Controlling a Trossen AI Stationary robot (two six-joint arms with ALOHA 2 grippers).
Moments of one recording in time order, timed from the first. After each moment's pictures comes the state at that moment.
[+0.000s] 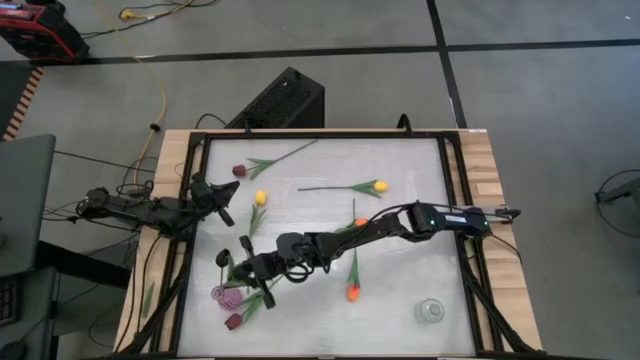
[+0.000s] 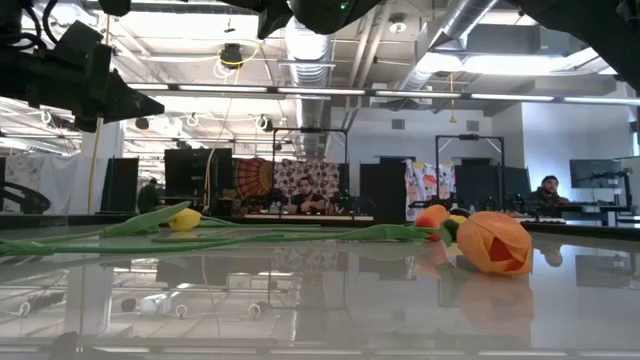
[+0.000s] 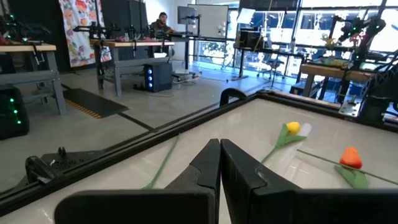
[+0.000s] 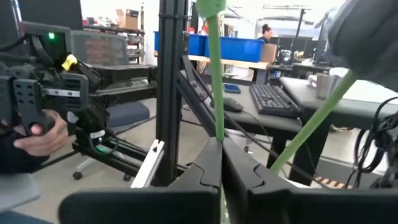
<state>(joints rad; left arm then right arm) -0.22 0.02 0.01 0.07 -0.92 -0.02 0.23 2.47 2.06 0.53 -0.23 -0.06</state>
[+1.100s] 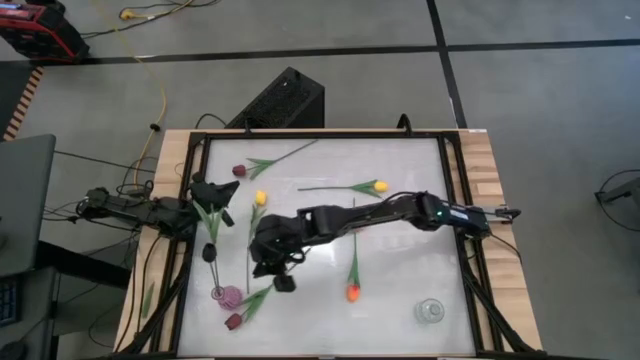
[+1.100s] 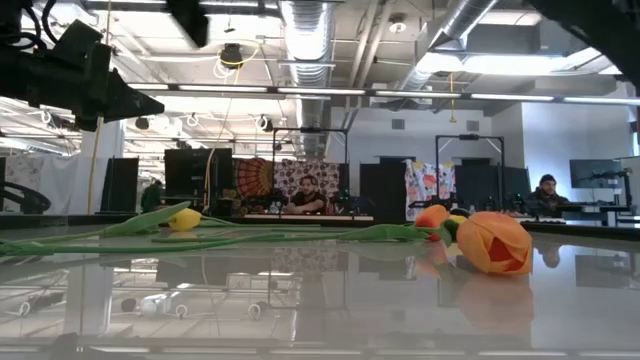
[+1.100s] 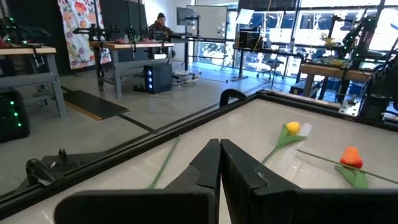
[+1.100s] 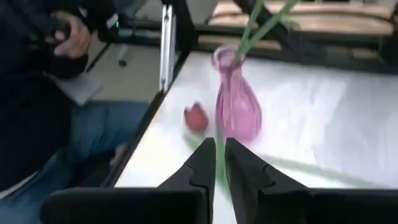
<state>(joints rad) -0.22 0.02 0.01 0.07 -0.92 -0.01 0.16 2.35 2.33 -0.60 -0.33 0.05</state>
